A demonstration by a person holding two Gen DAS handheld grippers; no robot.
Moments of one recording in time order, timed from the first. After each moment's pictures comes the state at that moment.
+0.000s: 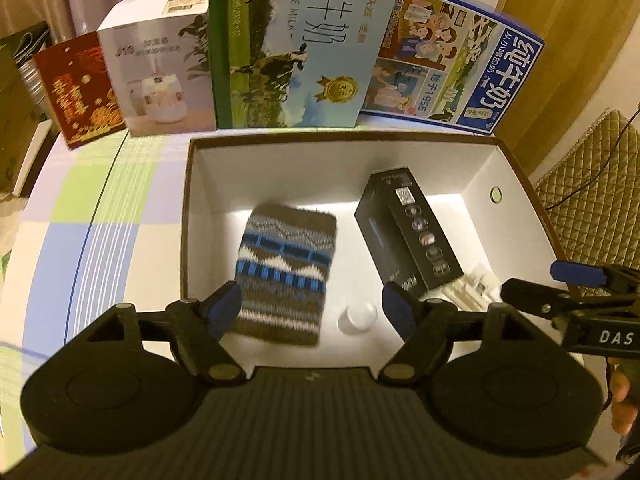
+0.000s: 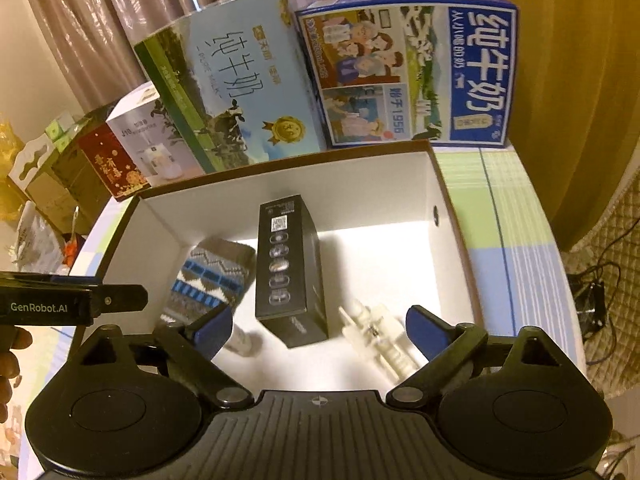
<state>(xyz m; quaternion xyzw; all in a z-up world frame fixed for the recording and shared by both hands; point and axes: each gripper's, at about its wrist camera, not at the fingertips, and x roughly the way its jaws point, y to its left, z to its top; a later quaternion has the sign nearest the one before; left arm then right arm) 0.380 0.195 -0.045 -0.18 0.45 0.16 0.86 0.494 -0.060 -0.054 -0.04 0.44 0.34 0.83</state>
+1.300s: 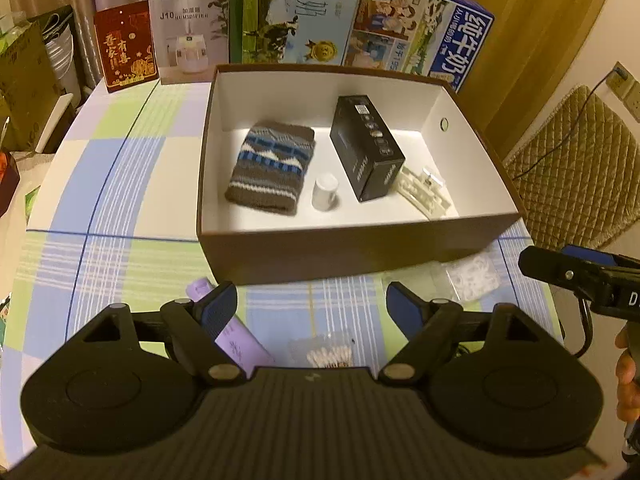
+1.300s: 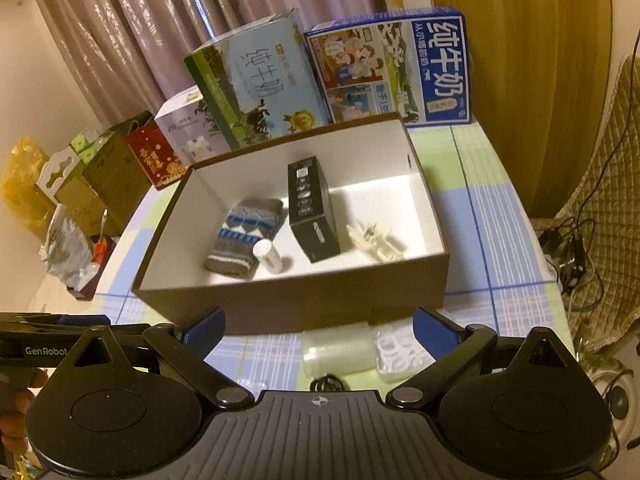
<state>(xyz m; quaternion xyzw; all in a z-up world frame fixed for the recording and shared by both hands) 0.250 0.103 -0.021 -0.20 0.45 0.17 0.85 0.375 -0.142 -0.022 0.00 0.43 0.34 0.83</state>
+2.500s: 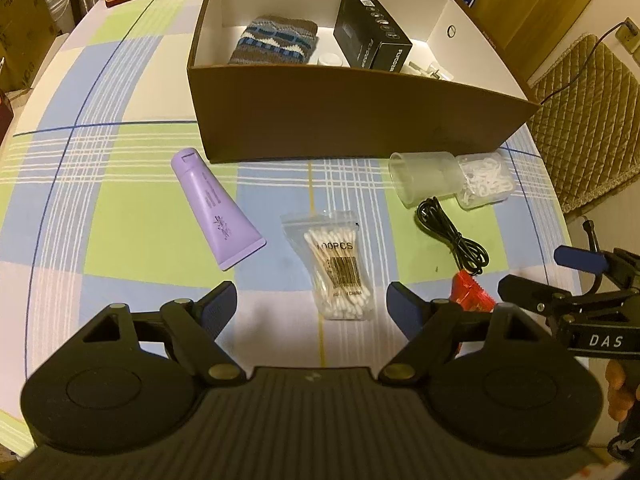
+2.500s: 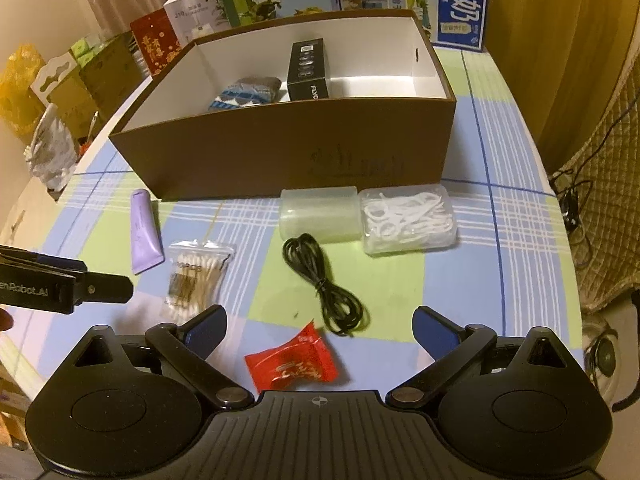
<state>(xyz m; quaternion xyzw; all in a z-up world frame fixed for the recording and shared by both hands) 0.210 0.070 -0.084 -0.22 0.52 0.16 0.81 0.321 -0.160 -0.096 -0.11 0.48 0.34 0.80</state>
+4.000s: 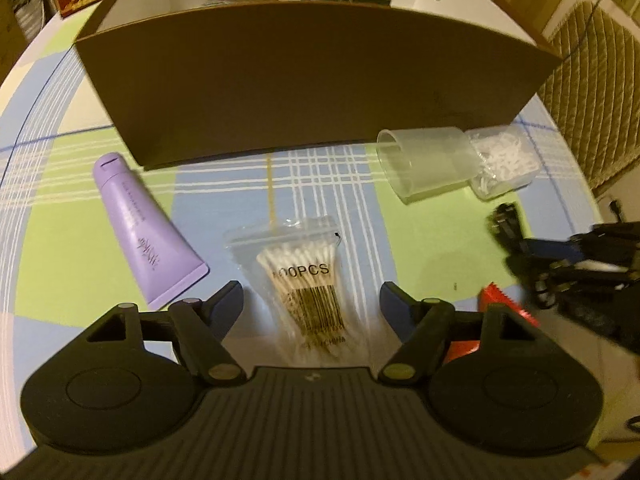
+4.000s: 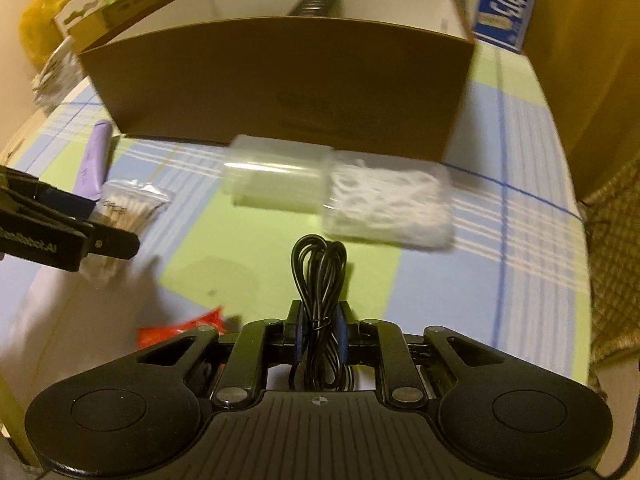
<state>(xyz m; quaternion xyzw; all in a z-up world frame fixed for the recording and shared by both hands) 0.261 0.049 -0.149 -0.17 0.52 0.15 0.83 0.362 -0.175 -0.166 -0.19 0.46 0.38 0.78</state>
